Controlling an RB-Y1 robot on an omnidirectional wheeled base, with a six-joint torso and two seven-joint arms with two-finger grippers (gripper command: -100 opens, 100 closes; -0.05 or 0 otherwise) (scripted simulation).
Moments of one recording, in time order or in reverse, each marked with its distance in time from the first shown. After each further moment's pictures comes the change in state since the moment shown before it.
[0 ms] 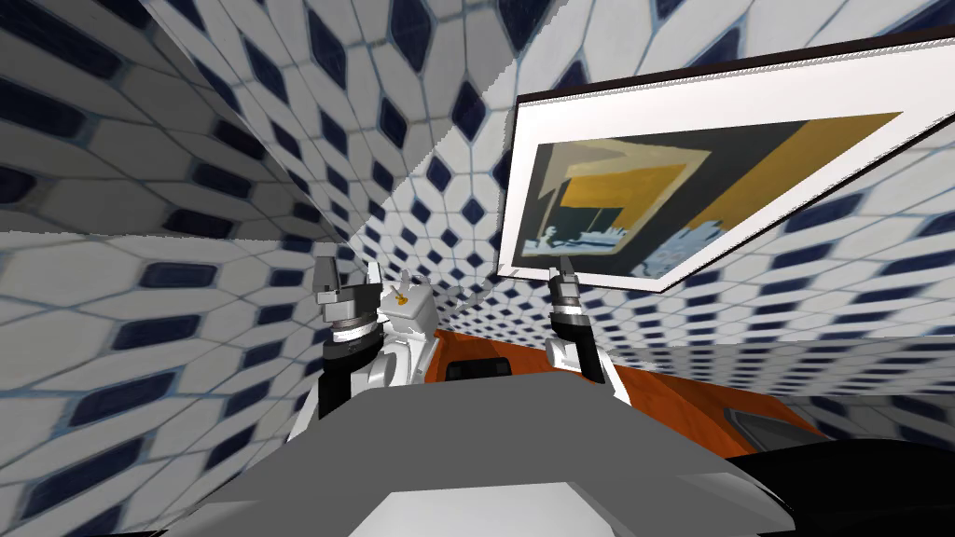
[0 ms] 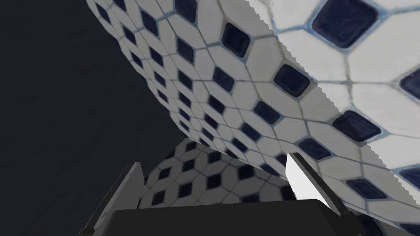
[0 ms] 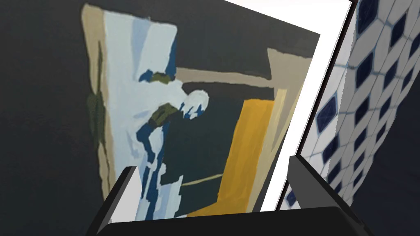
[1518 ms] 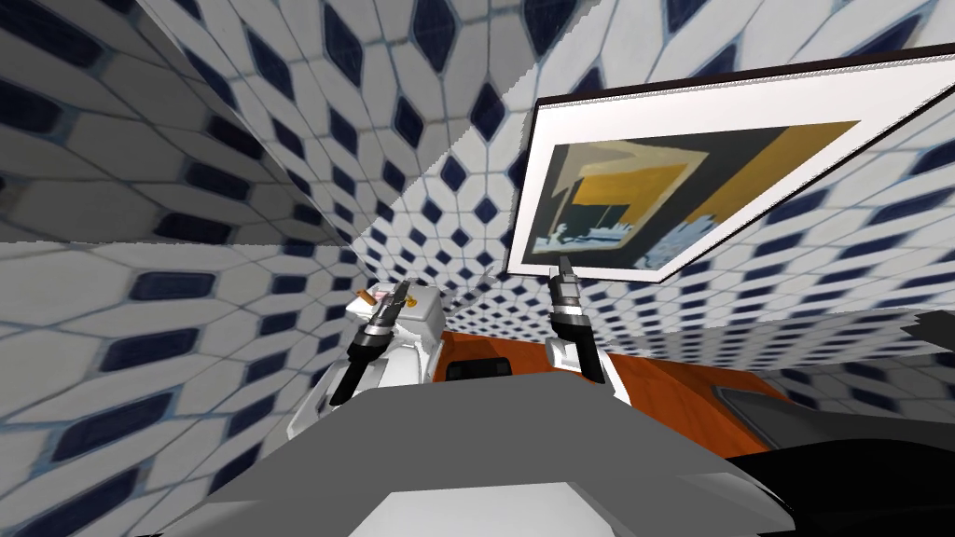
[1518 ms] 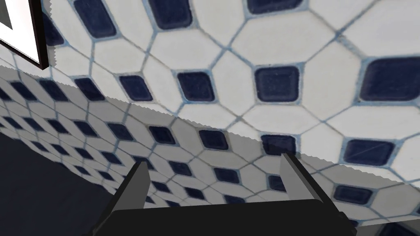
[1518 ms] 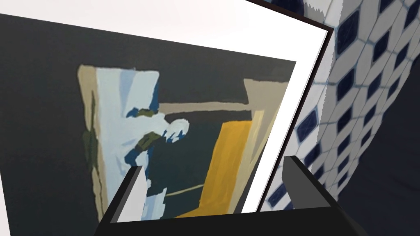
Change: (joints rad) left arm -0.074 0.279 0.034 0.352 -0.198 0.015 -0.276; right arm 0.000 0.000 0.000 0.000 0.000 0.000 0.000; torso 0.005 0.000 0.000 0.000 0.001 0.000
